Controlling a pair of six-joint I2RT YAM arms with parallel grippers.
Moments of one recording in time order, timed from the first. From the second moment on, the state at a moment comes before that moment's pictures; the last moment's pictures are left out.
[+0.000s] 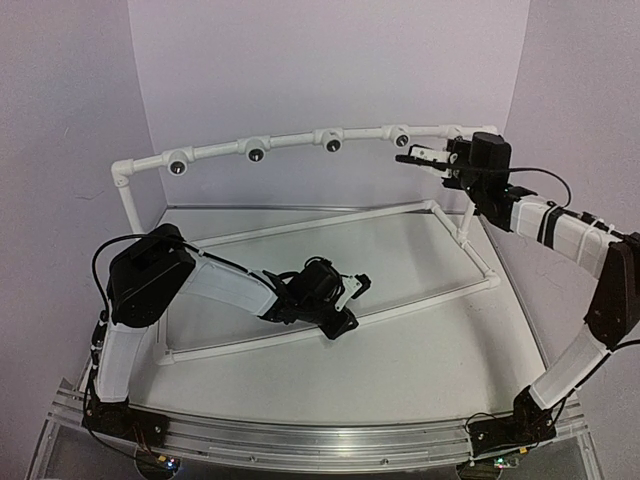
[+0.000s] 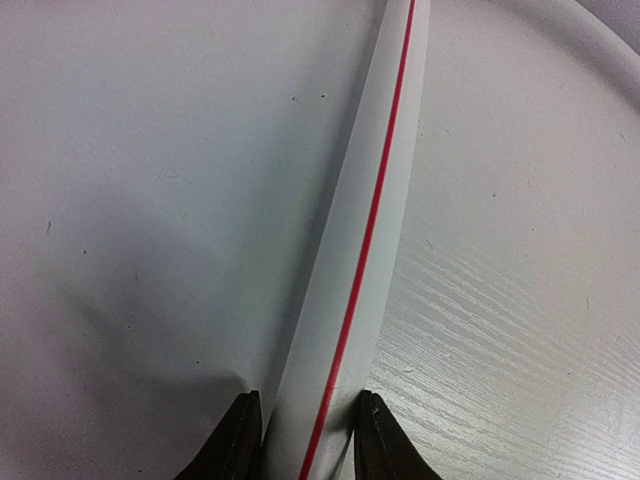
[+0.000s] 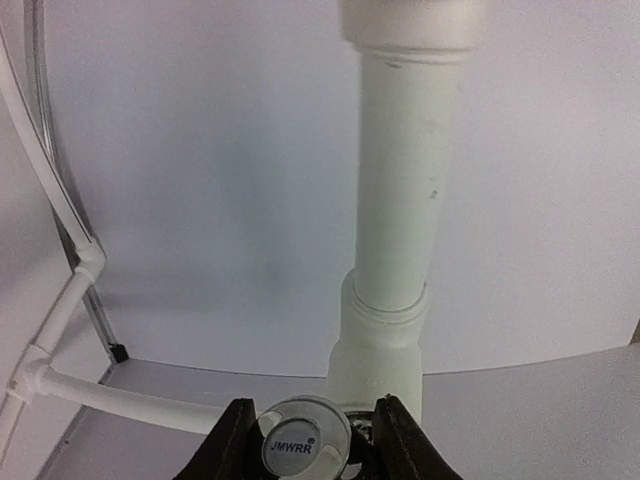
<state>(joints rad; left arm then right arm) -1.03 2.19 1.35 0.03 0.09 -0.07 0.35 1.58 1.31 0.22 0.34 -1.58</state>
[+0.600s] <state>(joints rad) -1.03 2.19 1.35 0.02 0.11 -0.07 0.28 1.47 1.33 0.16 0.35 0.64</state>
